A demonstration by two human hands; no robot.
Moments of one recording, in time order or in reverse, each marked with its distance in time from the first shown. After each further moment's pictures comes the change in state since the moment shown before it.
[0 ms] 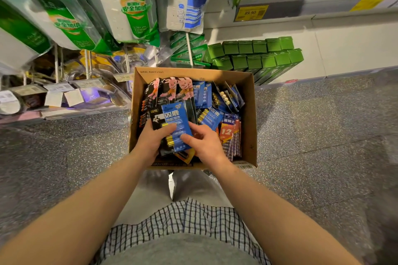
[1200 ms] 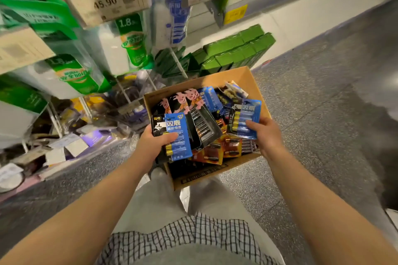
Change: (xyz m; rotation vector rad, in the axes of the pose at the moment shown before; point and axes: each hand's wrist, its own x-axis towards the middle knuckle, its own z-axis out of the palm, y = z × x) left_hand 0.027 0.082 -0.084 0.322 -0.260 0.000; right_hand -0.014 -0.007 -0.016 0.305 0.791 0.151
